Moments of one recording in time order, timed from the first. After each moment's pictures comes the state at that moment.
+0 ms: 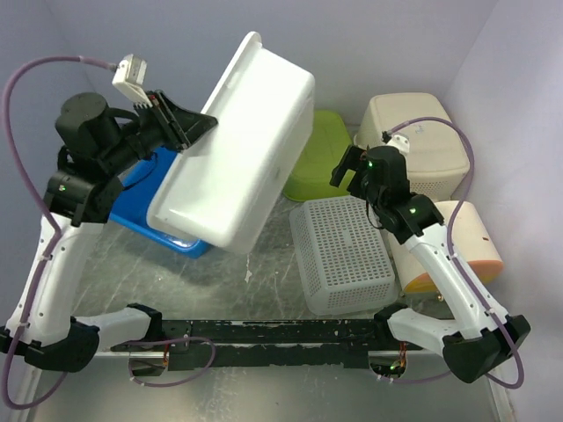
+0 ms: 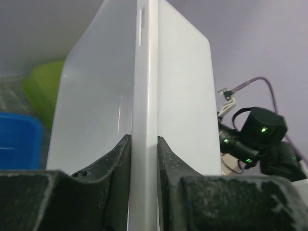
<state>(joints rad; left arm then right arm) -0.37 1.20 1.75 -0.54 0.37 -0.51 0.45 1.09 1.20 -0.60 0.33 0.57</state>
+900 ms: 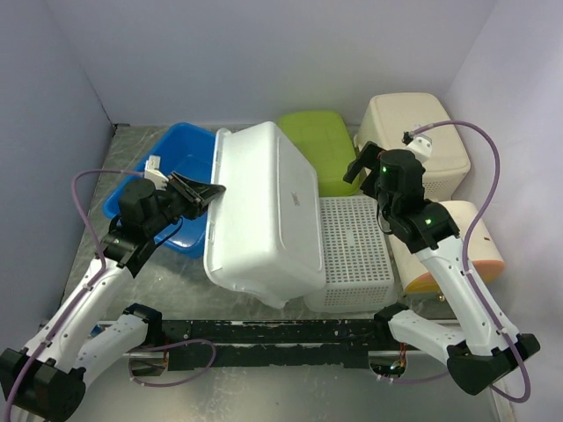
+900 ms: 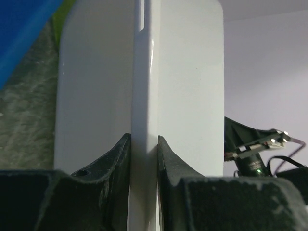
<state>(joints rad) -0.36 0.86 0.75 -0.06 0.27 -1.28 0.45 1.01 1.23 -0.65 0.48 0.60</state>
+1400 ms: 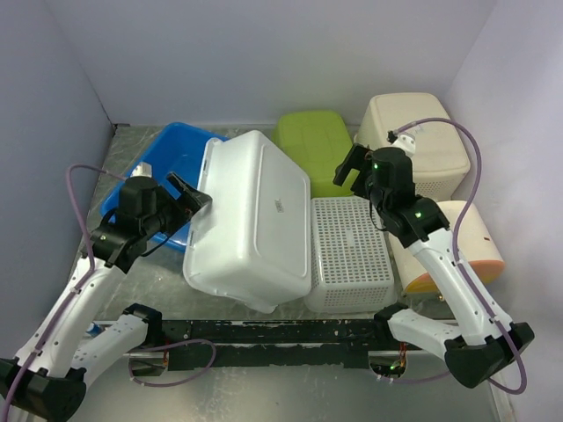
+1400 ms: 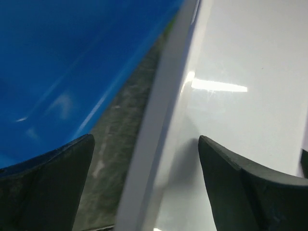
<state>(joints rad) -0.35 0.84 0.88 -0.54 0.02 -1.01 0.45 1.05 1.21 -0.61 0.37 0.57</state>
